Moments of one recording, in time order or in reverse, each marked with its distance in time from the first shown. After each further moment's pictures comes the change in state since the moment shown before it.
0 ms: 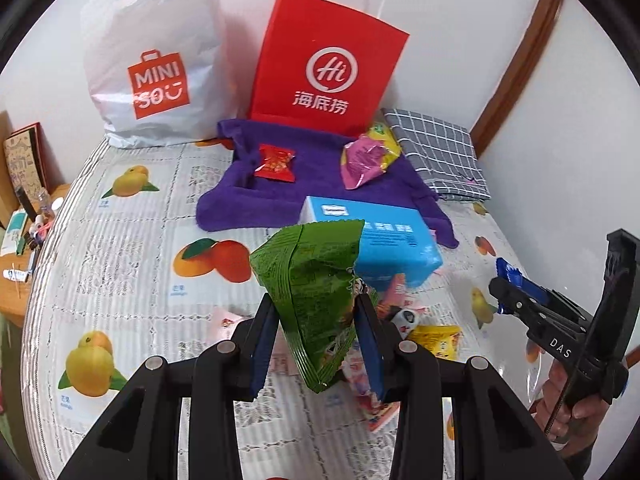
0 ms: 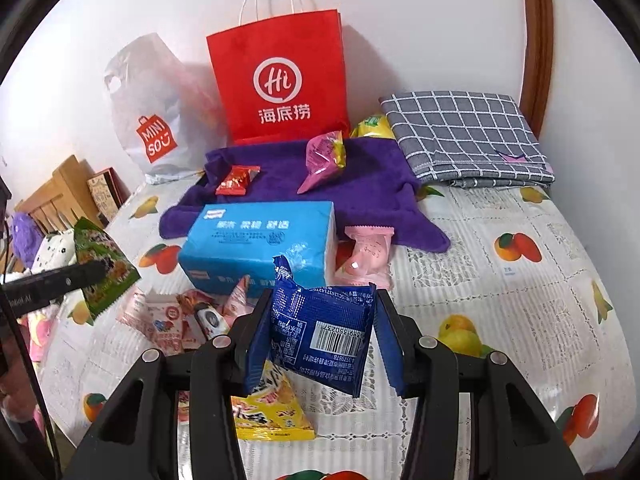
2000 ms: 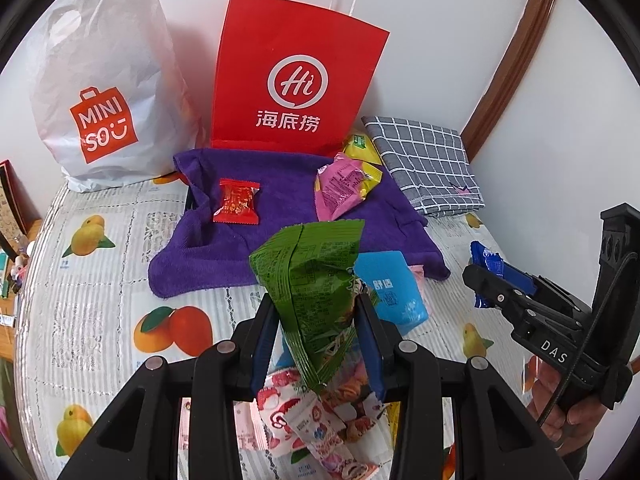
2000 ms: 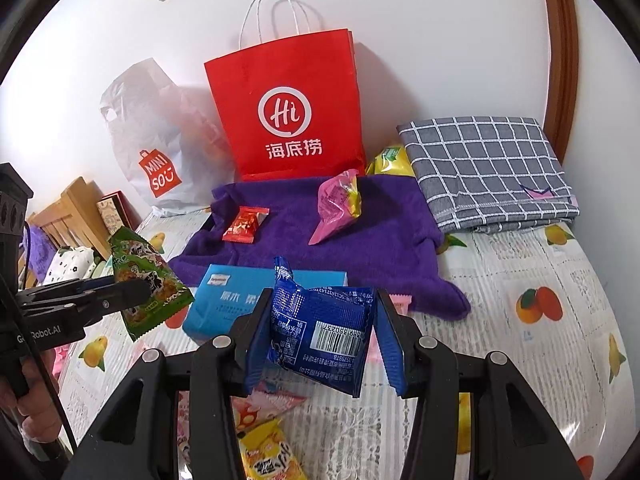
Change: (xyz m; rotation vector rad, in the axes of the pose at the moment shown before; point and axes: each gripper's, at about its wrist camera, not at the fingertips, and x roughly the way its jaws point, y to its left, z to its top) left arm 0.043 -0.030 0.061 0.045 0.015 -0.023; right arm 0.033 -0.005 0.061 0.000 -0.026 0.059
